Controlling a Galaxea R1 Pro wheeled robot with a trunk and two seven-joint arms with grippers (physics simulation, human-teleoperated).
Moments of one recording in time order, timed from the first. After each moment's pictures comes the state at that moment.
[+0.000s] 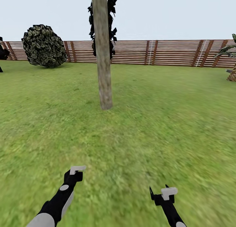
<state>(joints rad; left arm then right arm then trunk) -0.53 0.00 0.06 -0.54 -0.07 -0.08 0.10 -0.31 -0.02 -0.02 -0.53 0.13 -0.49 0.00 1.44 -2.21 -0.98</state>
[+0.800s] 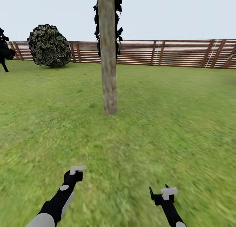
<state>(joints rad) -0.53 0.00 0.06 -0.54 -0.07 -0.08 0.10 -0.31 -0.02 -0.02 -0.53 0.13 -0.49 0.00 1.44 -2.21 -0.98</state>
